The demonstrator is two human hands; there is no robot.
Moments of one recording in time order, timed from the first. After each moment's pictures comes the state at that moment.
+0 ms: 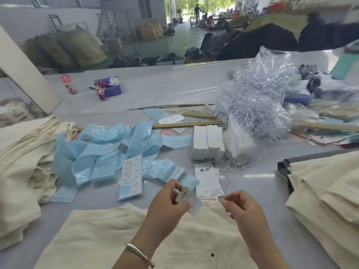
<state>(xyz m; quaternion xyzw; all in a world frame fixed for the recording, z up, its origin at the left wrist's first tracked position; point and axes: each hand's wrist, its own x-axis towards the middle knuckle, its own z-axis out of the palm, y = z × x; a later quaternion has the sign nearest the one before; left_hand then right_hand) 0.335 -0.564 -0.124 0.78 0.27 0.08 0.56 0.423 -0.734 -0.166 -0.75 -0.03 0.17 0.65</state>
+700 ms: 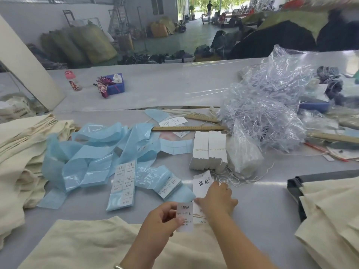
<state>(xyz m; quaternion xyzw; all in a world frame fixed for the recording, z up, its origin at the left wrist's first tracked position) 0.367 -0.559 -0.160 0.70 0.31 0.05 0.64 0.538 -0.626 -0.242 -0.98 -0.09 0.13 0.10</state>
